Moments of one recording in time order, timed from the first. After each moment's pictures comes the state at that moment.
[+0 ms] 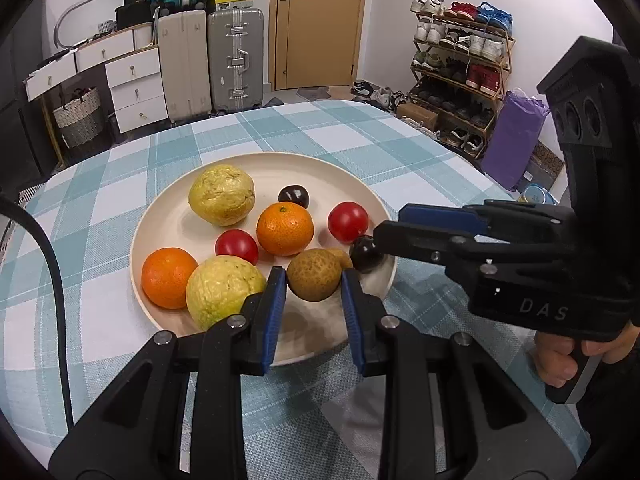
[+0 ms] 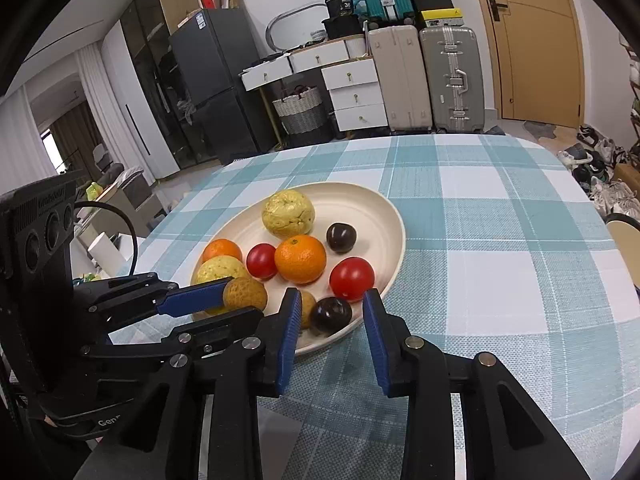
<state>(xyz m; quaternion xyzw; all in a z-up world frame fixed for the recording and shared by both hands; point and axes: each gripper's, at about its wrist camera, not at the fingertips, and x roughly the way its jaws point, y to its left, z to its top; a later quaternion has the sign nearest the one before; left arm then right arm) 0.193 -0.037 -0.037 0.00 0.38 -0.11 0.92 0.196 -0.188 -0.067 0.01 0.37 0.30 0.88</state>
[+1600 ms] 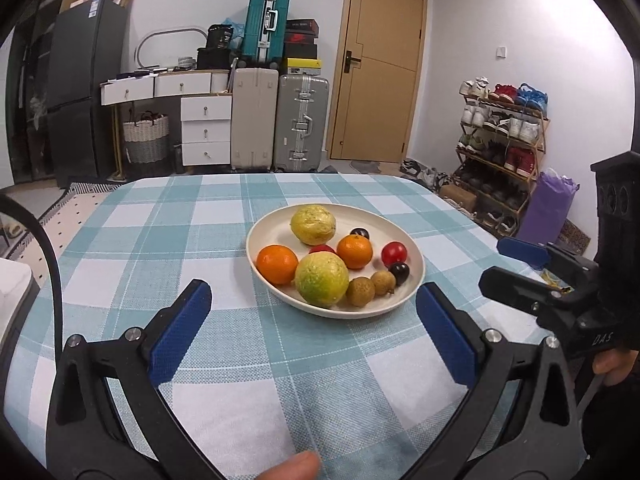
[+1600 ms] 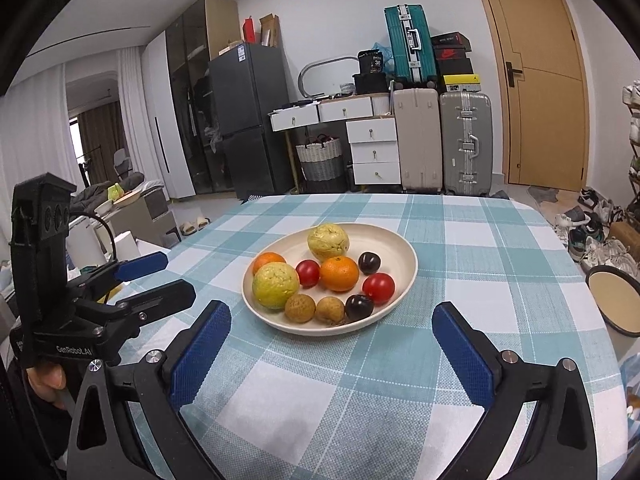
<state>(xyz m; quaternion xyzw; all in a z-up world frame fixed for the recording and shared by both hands) 0.075 0.016 -0.002 -0.06 0.24 -0.01 0.97 0.119 -0.204 -0.041 -0.02 0.26 0.33 0.91</state>
